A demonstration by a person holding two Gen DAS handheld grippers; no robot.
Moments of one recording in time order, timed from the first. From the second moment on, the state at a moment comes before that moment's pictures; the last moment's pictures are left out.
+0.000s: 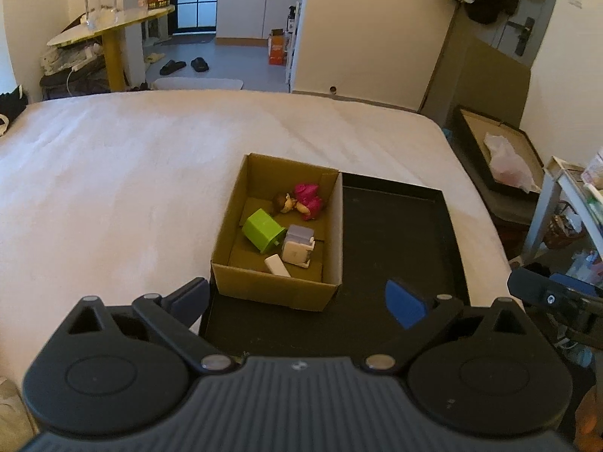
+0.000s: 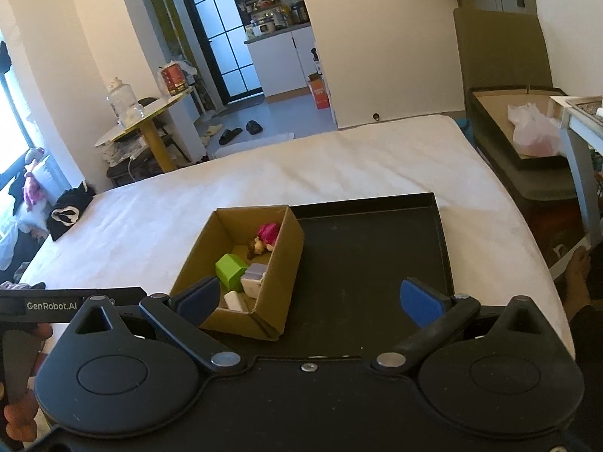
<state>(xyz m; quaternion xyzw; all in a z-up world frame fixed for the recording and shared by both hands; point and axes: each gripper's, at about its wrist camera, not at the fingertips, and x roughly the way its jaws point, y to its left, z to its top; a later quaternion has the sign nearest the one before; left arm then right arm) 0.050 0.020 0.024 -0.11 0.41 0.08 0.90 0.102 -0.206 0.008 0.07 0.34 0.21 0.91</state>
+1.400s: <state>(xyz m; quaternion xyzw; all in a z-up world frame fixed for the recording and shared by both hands) -0.042 0.012 0.029 -0.09 0.41 0.03 0.91 0.013 -0.217 0.021 0.03 0.35 0.19 0.92</state>
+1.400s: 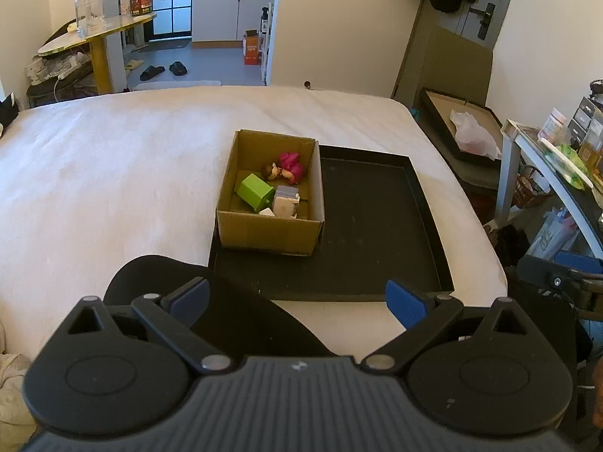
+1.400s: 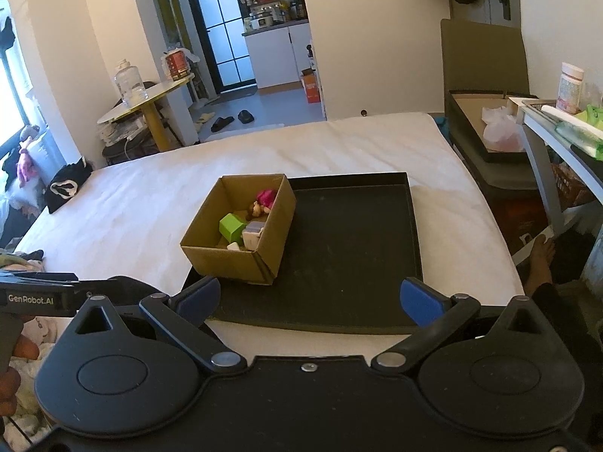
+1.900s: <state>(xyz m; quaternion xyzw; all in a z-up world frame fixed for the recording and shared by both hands) -0.043 0.012 0.031 -0.09 0.41 0.04 0.91 0.010 -0.213 0.019 0.03 0.35 0.20 0.91</state>
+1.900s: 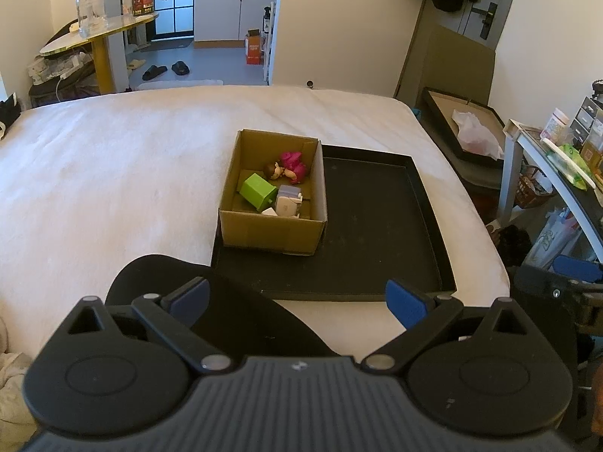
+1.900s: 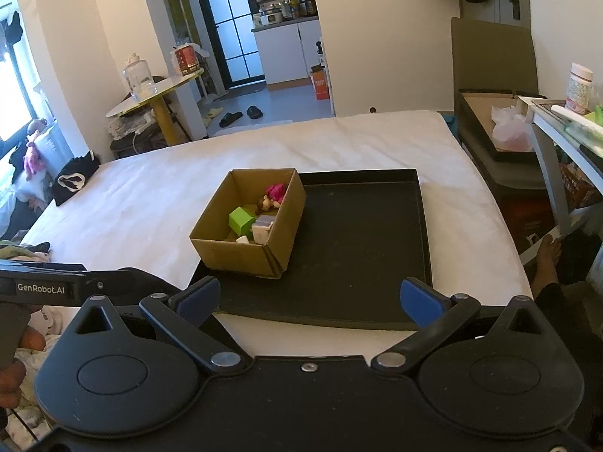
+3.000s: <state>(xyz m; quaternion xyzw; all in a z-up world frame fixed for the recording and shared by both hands) -0.047 0.008 0.042 -0.07 0.39 0.04 0.92 0.003 -0.214 0.034 0.02 0.34 0.20 0.92</state>
